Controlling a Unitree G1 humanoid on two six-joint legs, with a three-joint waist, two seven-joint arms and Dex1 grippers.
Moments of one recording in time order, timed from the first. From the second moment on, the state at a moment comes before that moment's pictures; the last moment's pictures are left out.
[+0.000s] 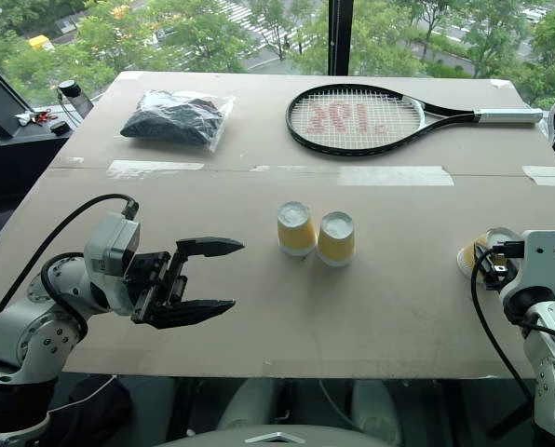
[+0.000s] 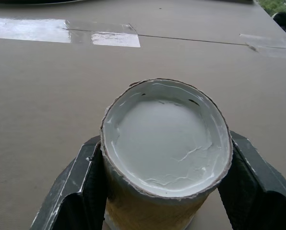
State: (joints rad) left arm -0.05 0.75 0.19 -0.42 -0.85 0.43 -1.28; right arm 0.12 -0.42 -0.49 -0.55 0.35 0.73 0.26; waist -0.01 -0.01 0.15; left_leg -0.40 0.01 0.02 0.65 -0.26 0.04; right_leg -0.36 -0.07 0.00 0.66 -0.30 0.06
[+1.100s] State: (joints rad) left arm 0.31 0.69 0.44 -0.48 -0.89 0.40 -1.14; right arm -0.73 -0.56 0.17 -0.47 0.63 1.02 0.54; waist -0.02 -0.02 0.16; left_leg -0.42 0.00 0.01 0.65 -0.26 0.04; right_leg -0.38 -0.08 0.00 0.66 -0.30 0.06
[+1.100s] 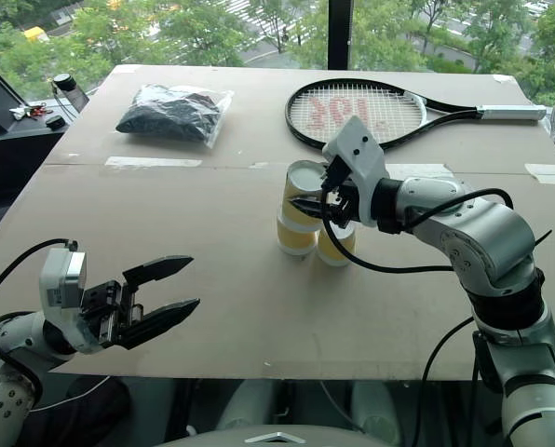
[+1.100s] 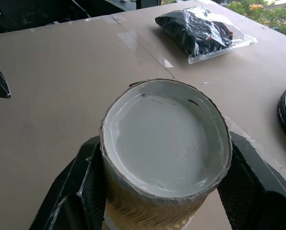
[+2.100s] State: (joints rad) left arm 0.32 0.72 0.51 -0.42 -0.91 0.39 -1.24; right arm -0.71 -0.61 0.19 -0.49 0.53 1.00 0.58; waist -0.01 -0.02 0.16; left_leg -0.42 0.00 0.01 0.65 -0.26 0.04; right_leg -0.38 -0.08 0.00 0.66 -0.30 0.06
